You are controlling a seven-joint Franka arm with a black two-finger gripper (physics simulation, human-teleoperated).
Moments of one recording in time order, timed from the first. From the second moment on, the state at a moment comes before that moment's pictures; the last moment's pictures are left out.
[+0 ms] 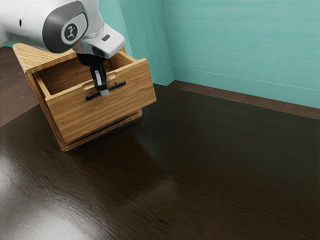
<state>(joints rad) -0.20 0.14 0.36 -1.30 0.19 1.63 0.85</state>
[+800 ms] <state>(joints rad) -0.24 0.10 0.34 -1.33 0.12 1.53 0.61</state>
